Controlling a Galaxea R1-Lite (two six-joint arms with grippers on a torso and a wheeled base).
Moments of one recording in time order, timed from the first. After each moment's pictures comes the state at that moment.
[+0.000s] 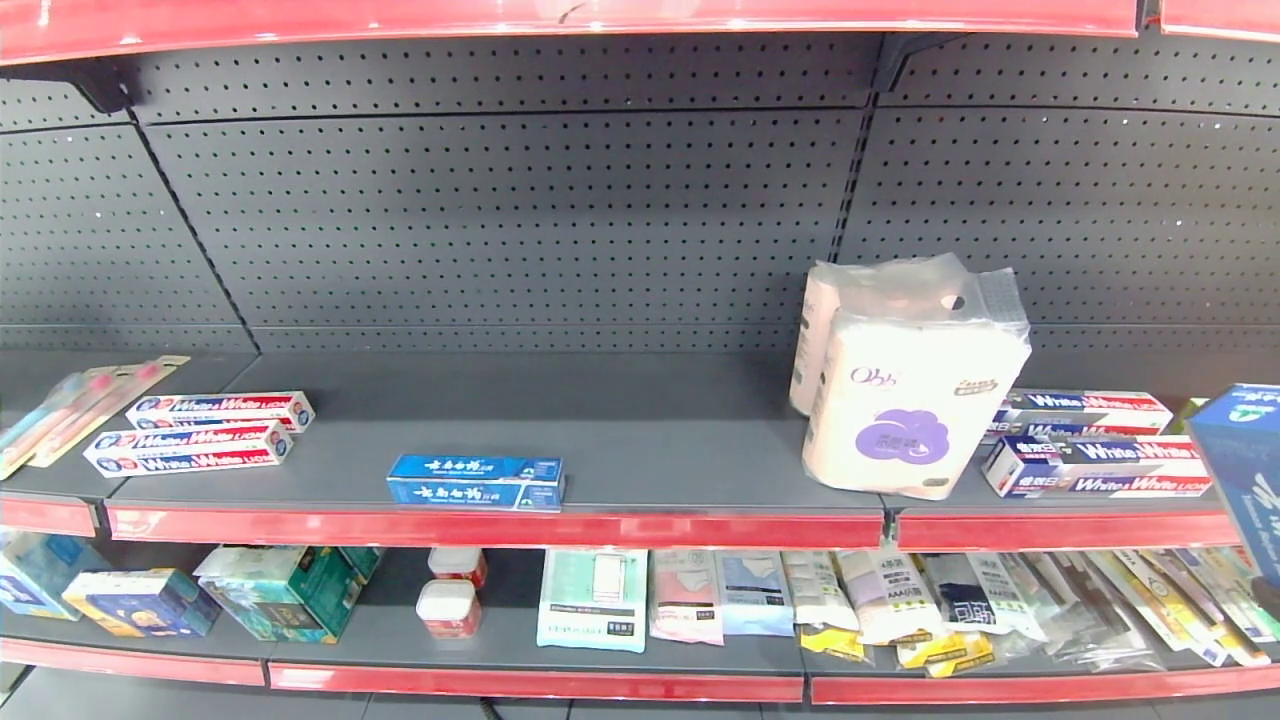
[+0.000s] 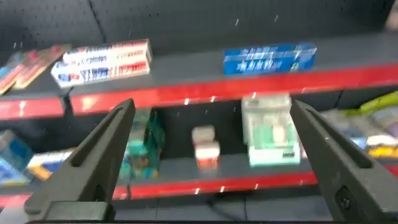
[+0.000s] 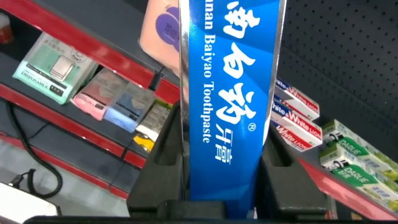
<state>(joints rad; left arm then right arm) -0.31 0.00 -0.06 0.03 0.24 0.09 0.01 0.62 -0.36 -0.06 0.16 -0.53</state>
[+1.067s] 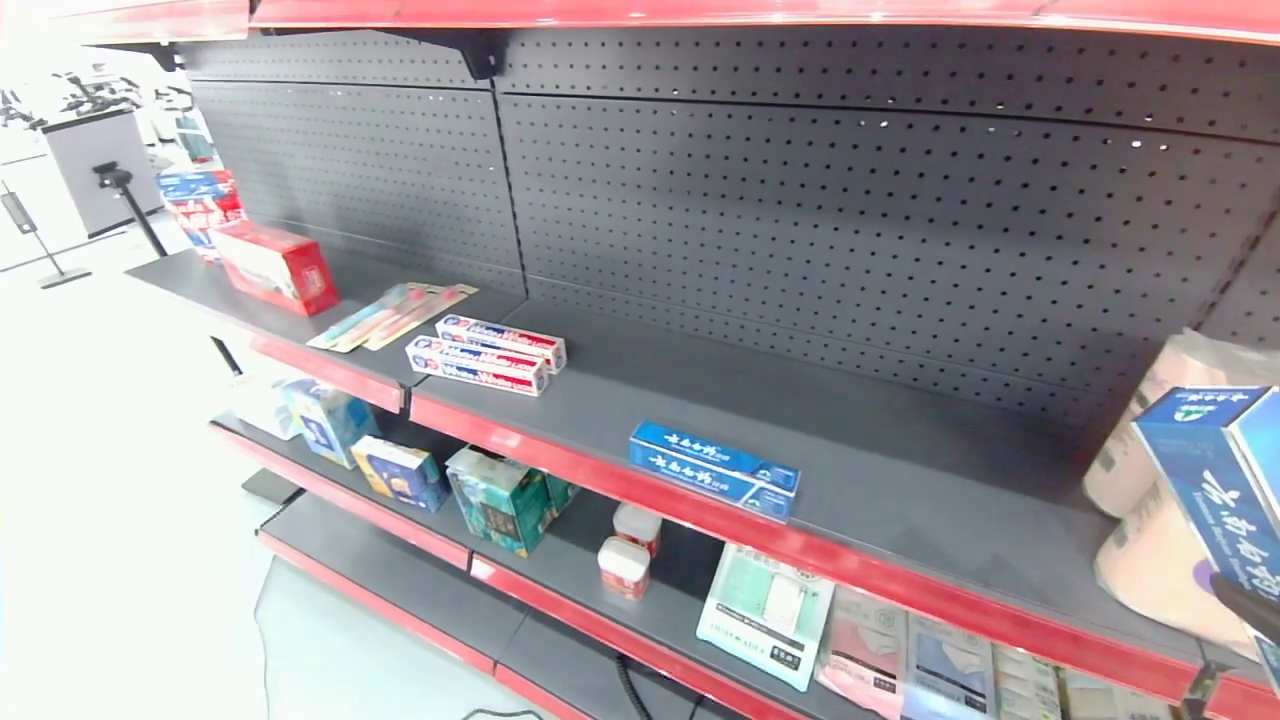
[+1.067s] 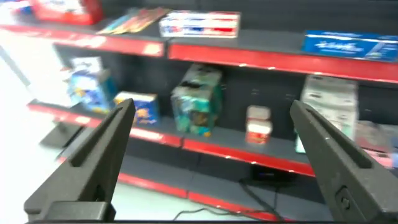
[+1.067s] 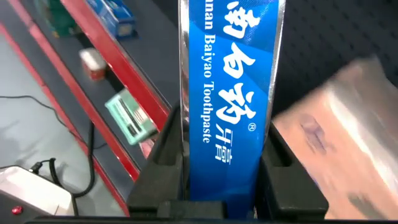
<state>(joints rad) -0.31 0.00 -0.03 0.01 0.17 0.04 0.06 0.70 -0.37 -0.06 0.16 -0.51</state>
